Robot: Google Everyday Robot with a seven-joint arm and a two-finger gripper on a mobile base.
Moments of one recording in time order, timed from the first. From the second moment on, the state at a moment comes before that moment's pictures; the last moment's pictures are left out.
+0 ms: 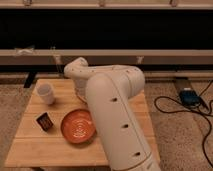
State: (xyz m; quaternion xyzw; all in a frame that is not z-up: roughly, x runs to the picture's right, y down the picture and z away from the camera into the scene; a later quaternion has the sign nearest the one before) arm -0.125 0.072 0.930 -0.33 0.15 0.29 0.88
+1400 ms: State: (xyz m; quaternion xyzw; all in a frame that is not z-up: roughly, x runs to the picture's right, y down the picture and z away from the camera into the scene) arm -0.011 0.087 0.868 -0.31 0.22 0.40 0.84
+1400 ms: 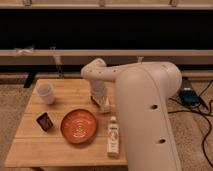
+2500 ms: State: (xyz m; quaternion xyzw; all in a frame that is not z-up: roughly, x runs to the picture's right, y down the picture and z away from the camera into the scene) arm 0.081 0.078 0.869 -0.26 0.30 0.46 0.79
